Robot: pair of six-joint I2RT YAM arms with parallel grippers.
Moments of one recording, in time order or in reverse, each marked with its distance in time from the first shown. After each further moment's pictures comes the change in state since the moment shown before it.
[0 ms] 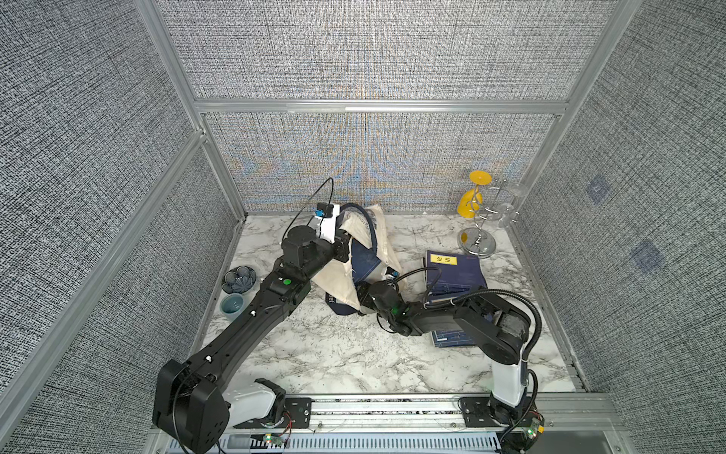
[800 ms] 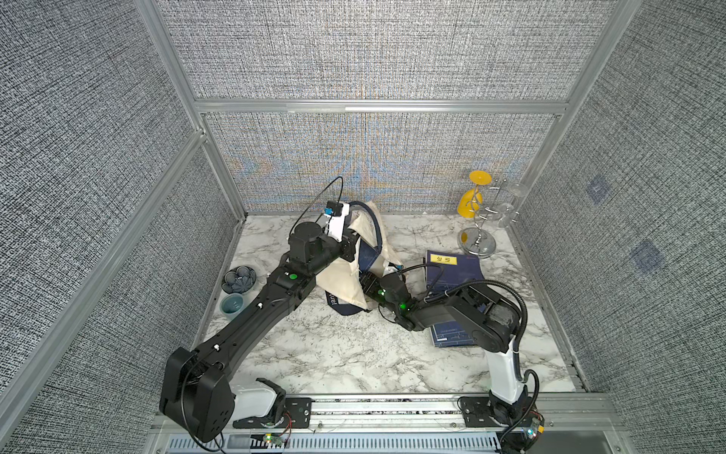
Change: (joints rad) left arm -0.015 0.064 0.039 0.012 0.078 0.026; right arm -0.088 0.088 -0.002 0.308 -0.169 0.016
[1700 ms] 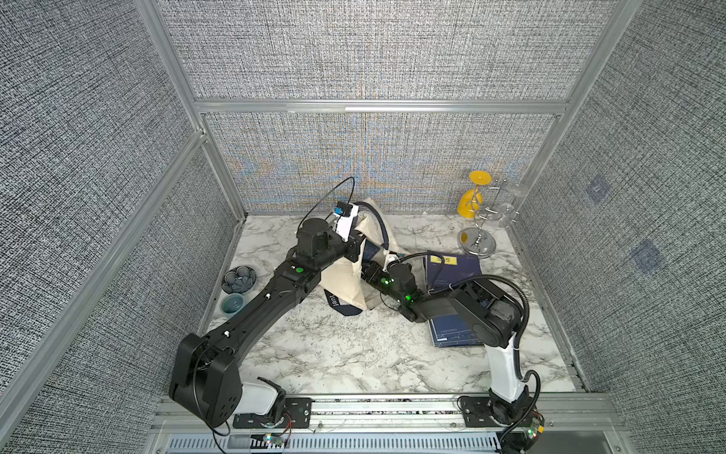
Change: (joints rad) left arm -0.003 0.089 0.049 -0.052 0.034 0.064; right arm -0.074 -0.007 0.026 0.156 -0.179 -0.002
